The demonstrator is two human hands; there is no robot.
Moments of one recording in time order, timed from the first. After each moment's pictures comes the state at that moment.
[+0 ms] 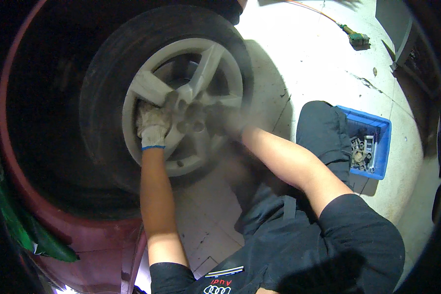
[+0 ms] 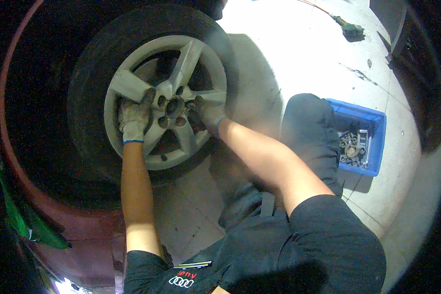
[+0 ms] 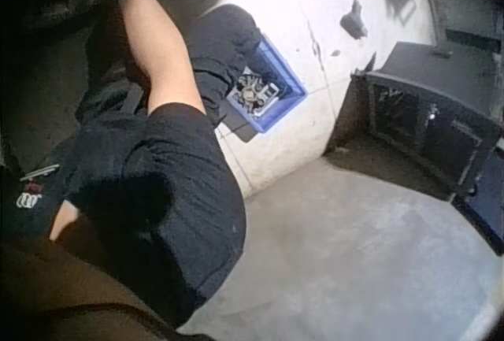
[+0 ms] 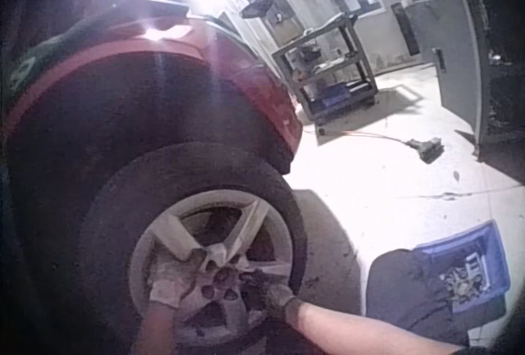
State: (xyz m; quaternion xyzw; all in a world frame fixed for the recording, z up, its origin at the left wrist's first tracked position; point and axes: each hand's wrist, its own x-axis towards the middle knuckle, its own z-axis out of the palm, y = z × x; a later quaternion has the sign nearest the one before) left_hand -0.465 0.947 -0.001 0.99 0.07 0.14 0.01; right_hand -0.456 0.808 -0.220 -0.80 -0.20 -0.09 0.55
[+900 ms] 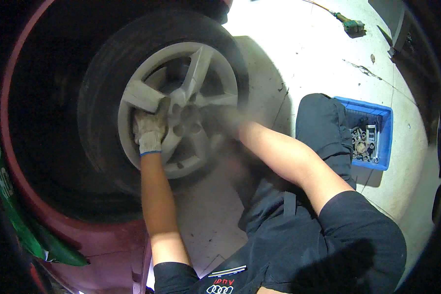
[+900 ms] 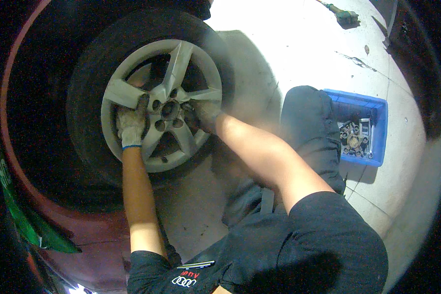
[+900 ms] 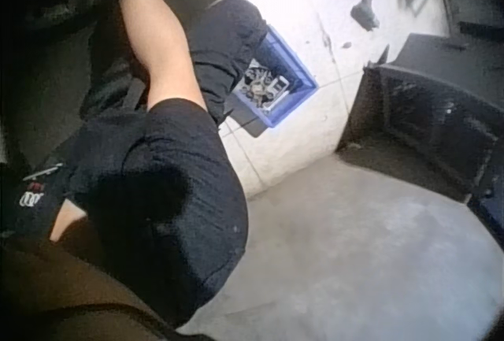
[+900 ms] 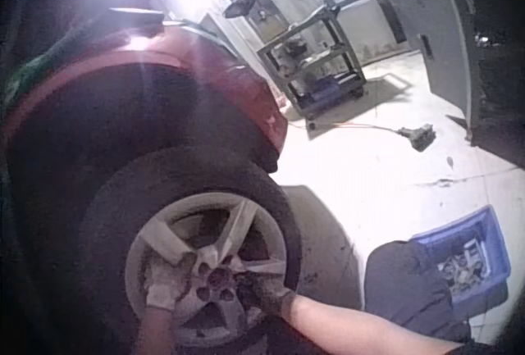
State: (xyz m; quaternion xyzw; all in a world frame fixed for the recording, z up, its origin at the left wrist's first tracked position) left_hand -0.463 0.954 -0.009 0.99 0.03 0.16 0.01; right_hand -0.438 0.834 -0.247 -0.54 -0.20 -0.01 0.82
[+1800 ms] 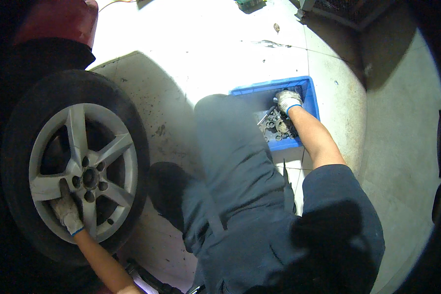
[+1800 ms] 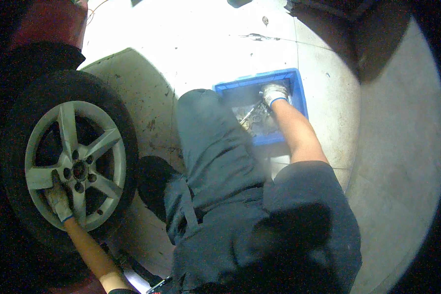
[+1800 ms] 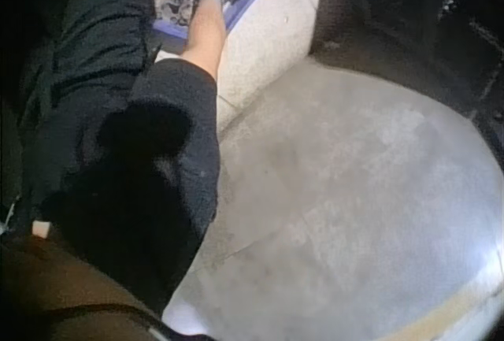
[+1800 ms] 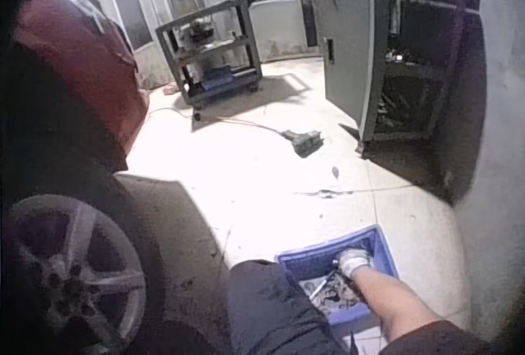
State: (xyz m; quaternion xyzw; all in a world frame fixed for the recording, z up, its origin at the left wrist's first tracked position) left_hand -0.489 1.011 -0.018 0.99 0.08 0.14 -0.02; right_hand -0.608 0.284 -0.439 -0.91 0.26 0.29 0.10
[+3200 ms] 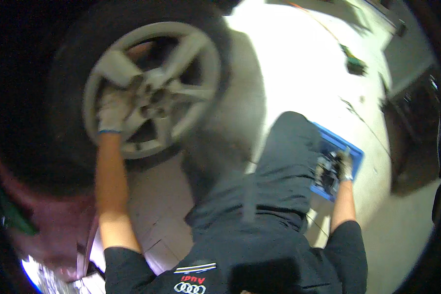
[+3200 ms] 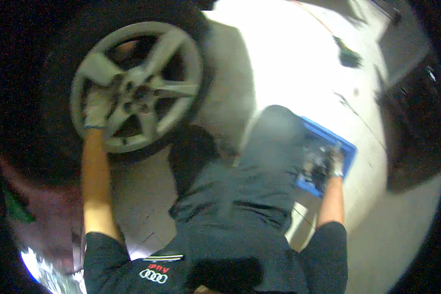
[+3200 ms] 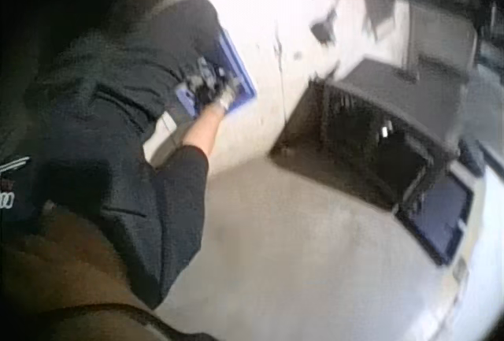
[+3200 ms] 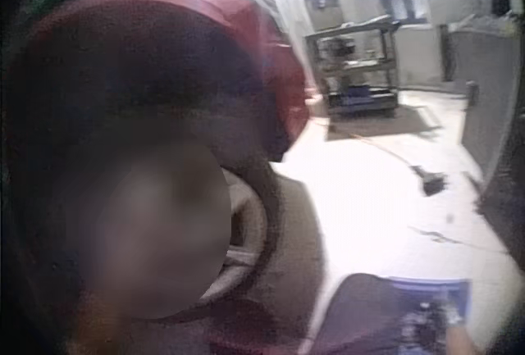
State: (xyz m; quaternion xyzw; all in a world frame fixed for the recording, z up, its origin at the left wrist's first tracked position) left_hand -0.499 0.904 0.015 0.99 0.12 0.10 -0.03; right_hand -0.659 0.265 -0.453 -0.62 0.41 0.07 0.67
